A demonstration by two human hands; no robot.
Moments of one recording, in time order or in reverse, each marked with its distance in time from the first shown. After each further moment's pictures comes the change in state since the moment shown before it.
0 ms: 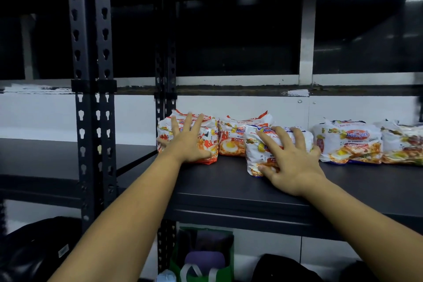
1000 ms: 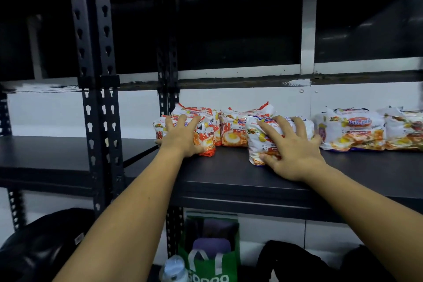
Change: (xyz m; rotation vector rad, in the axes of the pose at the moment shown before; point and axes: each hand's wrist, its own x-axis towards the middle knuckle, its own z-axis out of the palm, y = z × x) left_hand -0.020 -0.006 -0.003 0.152 0.042 -0.115; right_hand -0.002 0.002 -0.006 0.038 -0.027 0.000
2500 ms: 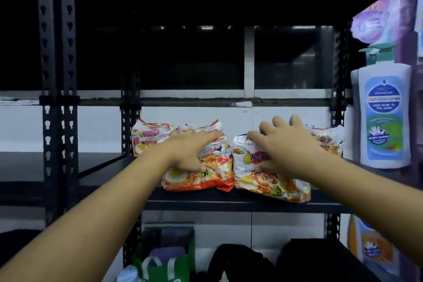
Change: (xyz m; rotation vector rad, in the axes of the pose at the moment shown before) left_hand -0.114 0.139 -0.097 0.113 -0.129 0.632; right_hand -0.097 0.063 -0.159 -0.541 -0.040 -0.219
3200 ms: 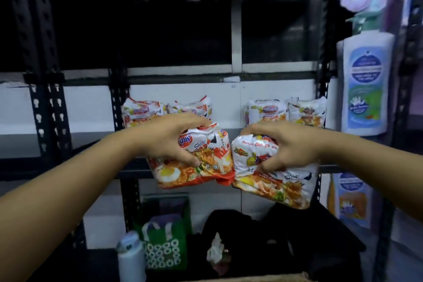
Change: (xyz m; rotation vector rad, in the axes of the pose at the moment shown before) left_hand -0.066 0.022 -0.011 -0.253 0.051 0.211; right_hand -0.061 0.032 0.028 0.873 -0.207 -0.248
